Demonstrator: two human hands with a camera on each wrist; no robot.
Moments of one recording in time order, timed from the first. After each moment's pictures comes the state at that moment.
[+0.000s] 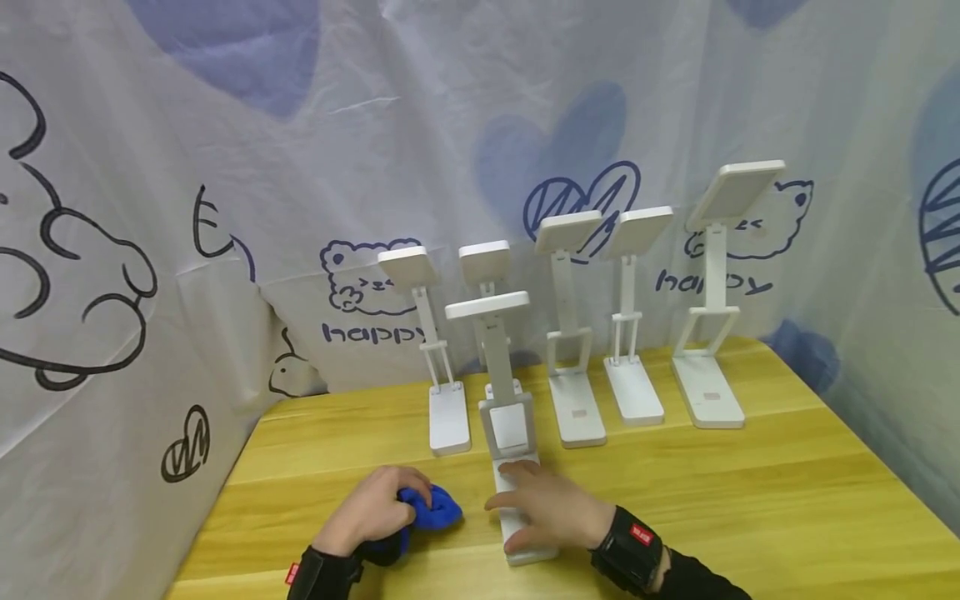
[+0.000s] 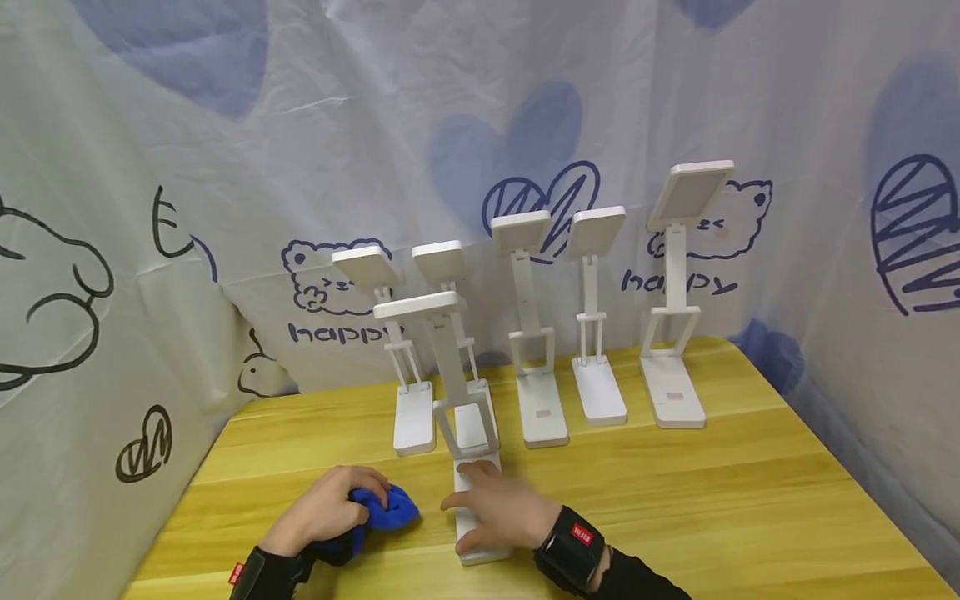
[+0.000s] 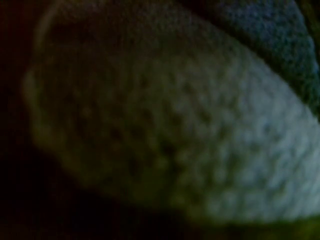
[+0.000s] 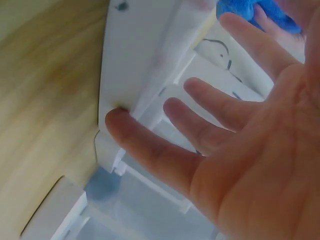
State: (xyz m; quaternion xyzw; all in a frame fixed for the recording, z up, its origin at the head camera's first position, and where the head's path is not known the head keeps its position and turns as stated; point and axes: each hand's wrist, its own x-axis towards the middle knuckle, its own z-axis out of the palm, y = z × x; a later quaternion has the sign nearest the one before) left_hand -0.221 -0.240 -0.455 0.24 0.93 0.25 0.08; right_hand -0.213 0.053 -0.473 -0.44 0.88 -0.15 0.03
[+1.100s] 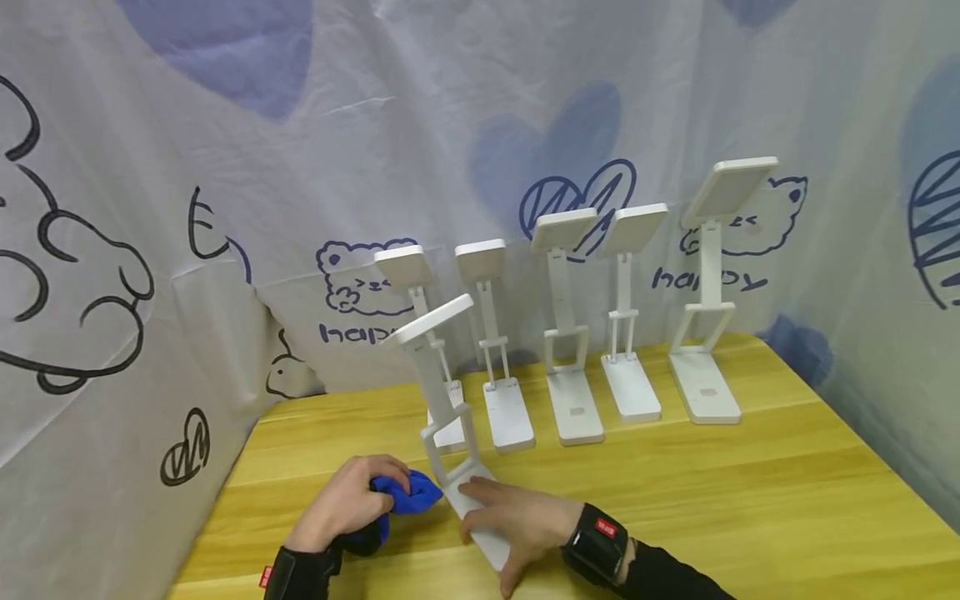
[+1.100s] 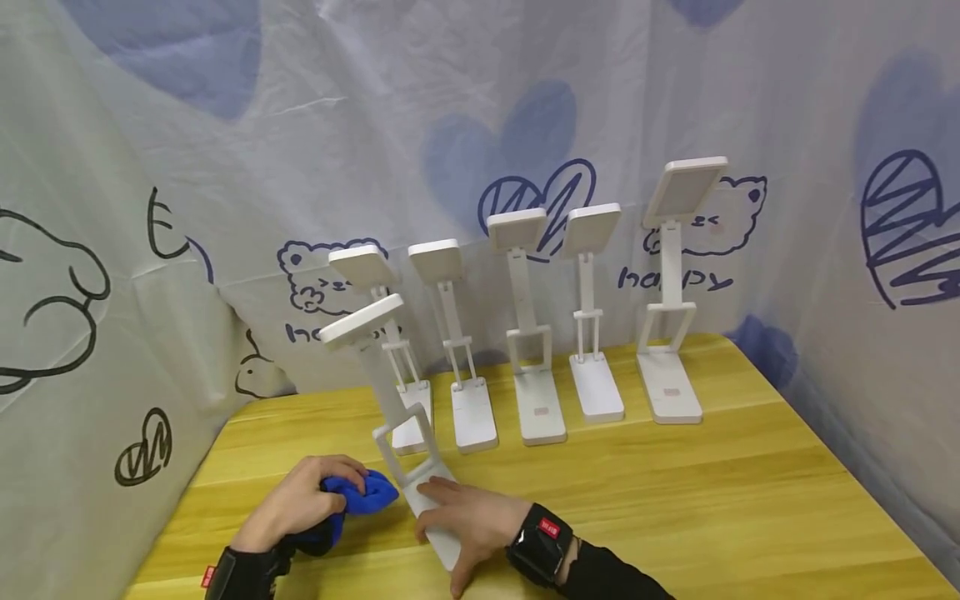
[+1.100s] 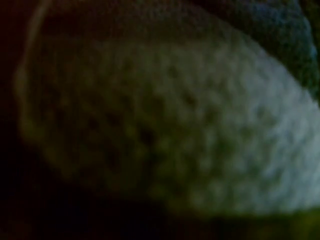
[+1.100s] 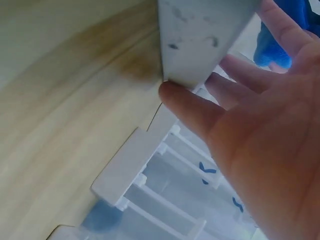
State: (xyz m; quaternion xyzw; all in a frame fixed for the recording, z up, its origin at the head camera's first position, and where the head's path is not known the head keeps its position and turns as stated) left_hand -0.215 -0.259 -0.434 0.20 0.94 0.27 0.02; right_hand -0.217 0.025 -0.486 -0.57 0.80 -0.16 0.05
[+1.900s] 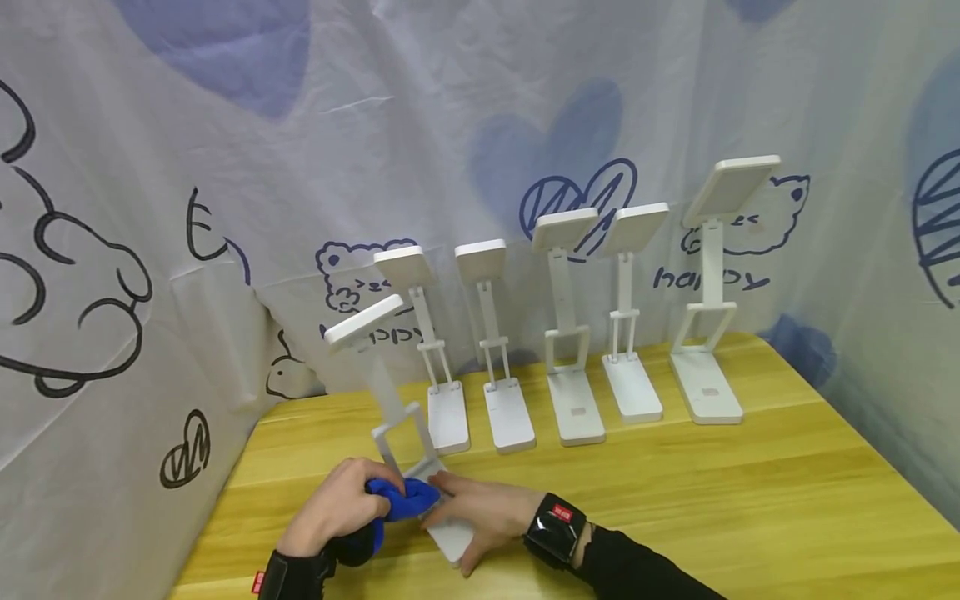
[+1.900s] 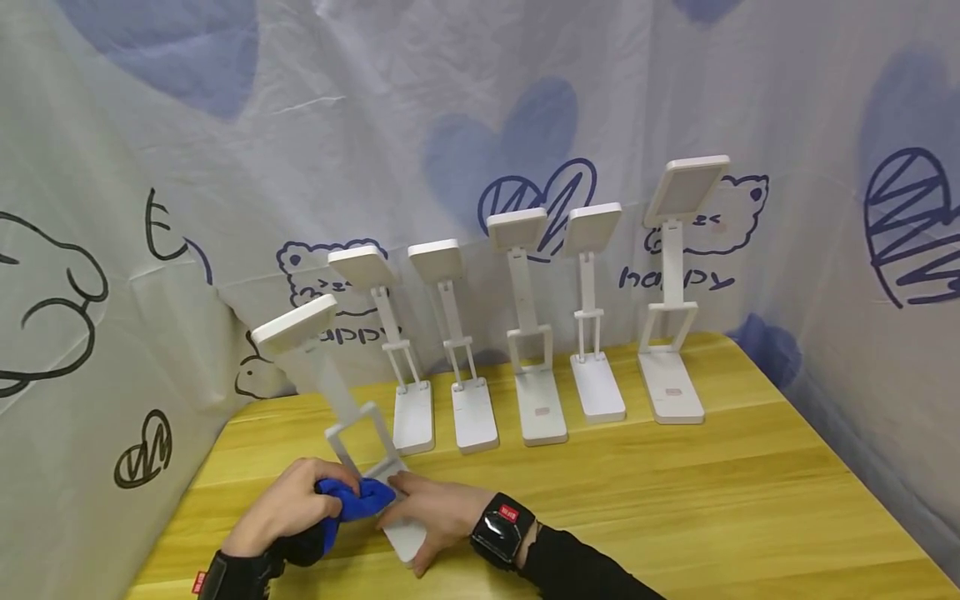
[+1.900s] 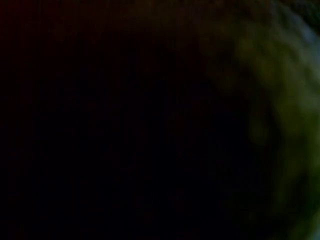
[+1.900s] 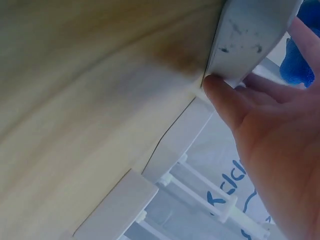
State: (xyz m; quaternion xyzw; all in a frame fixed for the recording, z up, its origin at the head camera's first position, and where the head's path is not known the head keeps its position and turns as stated) left_hand -0.213 -0.265 -0.423 0.18 0.95 0.26 0.06; right_hand -0.240 -0.023 -0.488 -0.59 0.78 -0.19 0.06
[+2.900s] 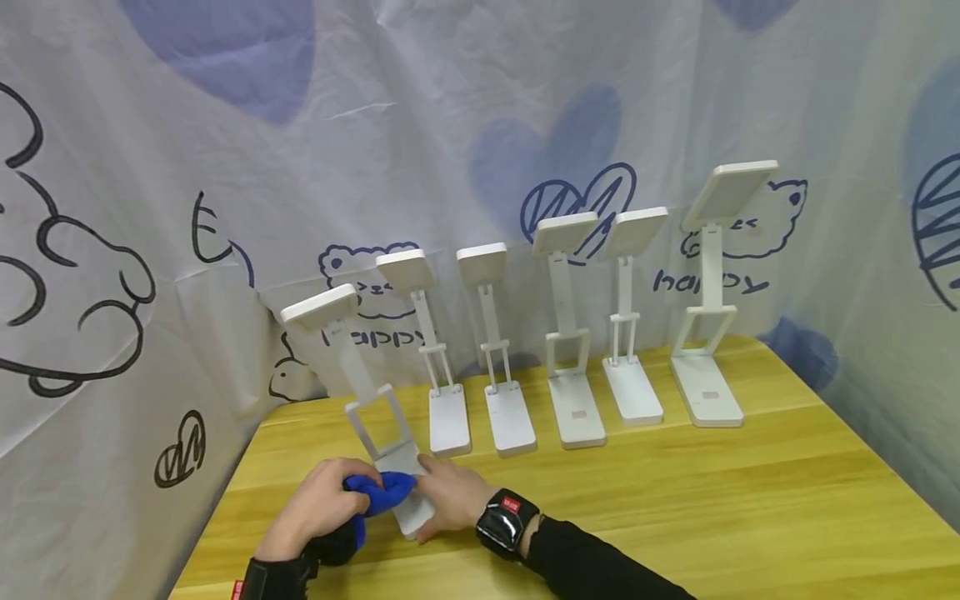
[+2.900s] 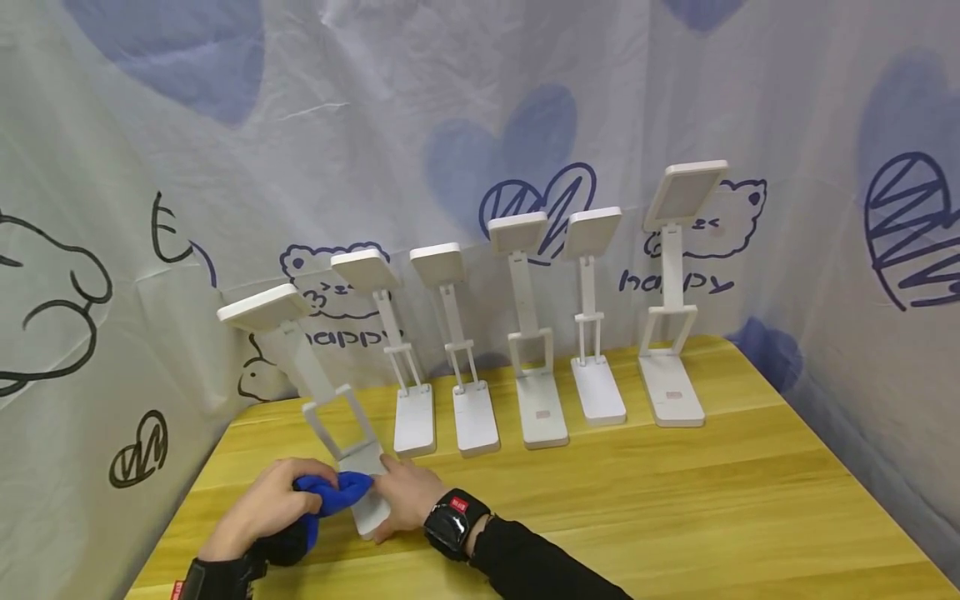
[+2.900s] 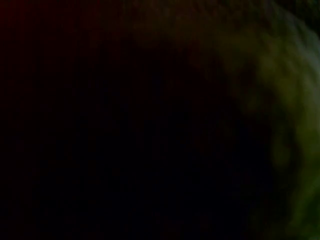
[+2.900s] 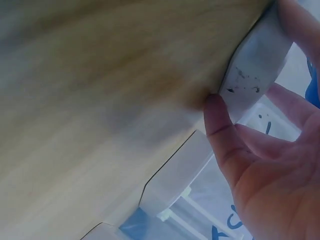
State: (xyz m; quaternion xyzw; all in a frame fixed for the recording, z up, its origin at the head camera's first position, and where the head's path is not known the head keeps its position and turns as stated) left_hand -0.211 -0.283 -0.413 0.11 0.96 0.25 0.04; right_hand -0.248 -0.080 -0.489 -0.41 0.90 -0.15 -0.01
